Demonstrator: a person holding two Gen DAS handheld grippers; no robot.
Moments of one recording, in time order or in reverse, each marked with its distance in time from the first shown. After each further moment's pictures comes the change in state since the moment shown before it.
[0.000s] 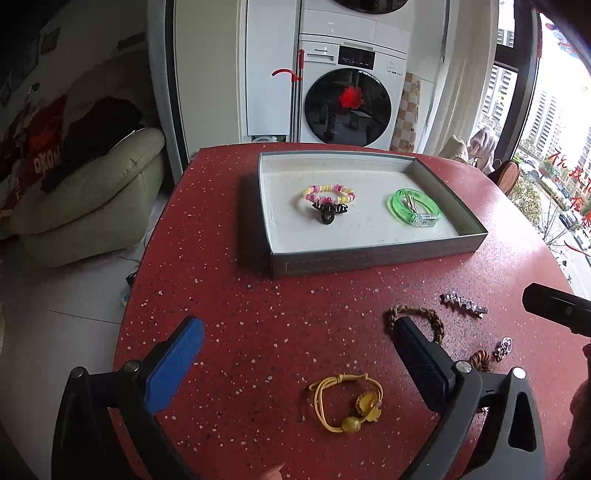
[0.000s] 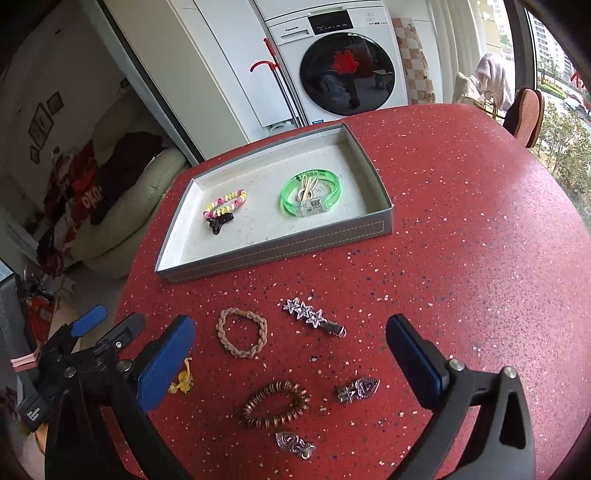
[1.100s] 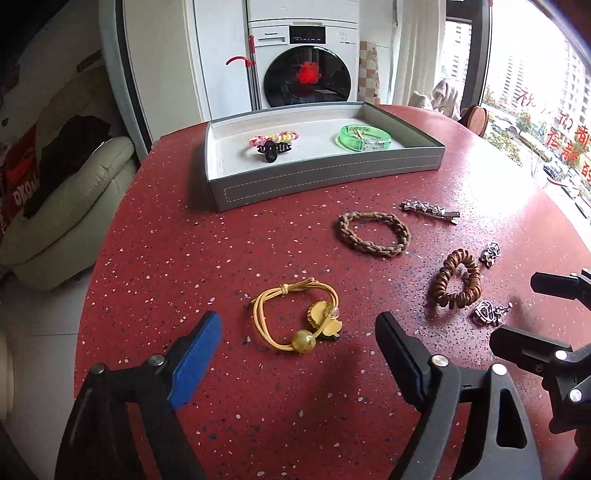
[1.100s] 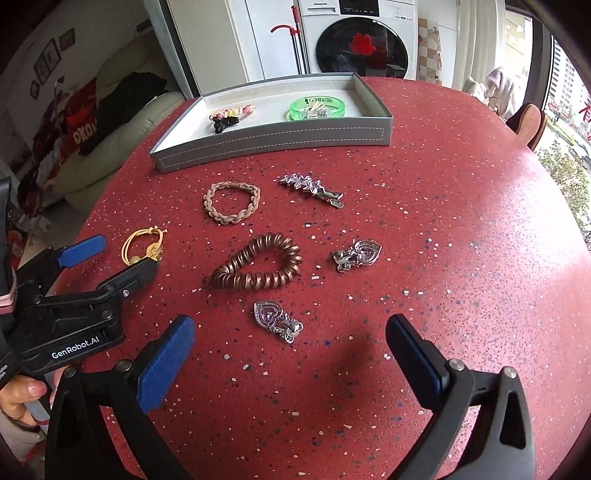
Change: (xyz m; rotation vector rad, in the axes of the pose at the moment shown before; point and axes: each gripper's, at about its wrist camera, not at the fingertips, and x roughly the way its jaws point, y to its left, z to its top) left arm 0.002 -0.037 -0.061 0.182 0.052 -0.044; right arm -0.001 0.011 -0.092 -0.171 0.086 -0.117
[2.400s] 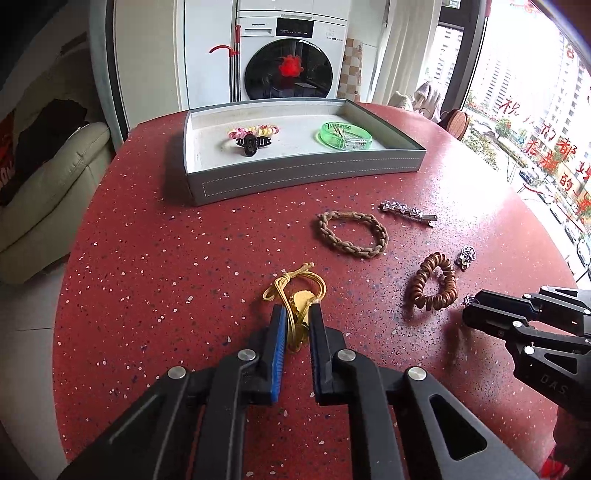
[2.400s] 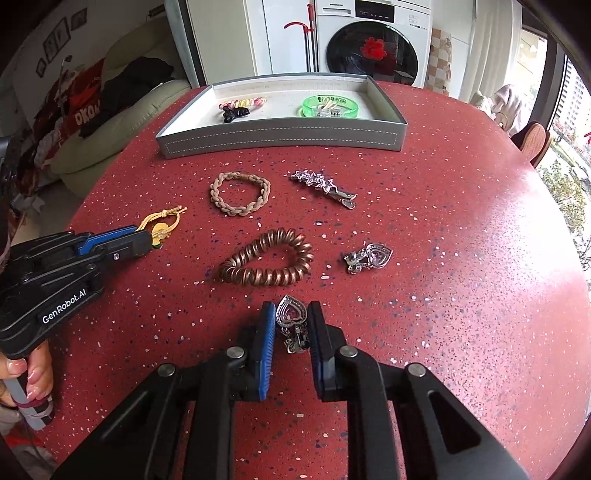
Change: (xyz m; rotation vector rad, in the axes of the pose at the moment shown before) left arm 0.000 0.010 0.006 -0.039 0.026 -0.133; right arm -0.003 0.014 -0.003 -0.064 0.010 -0.037
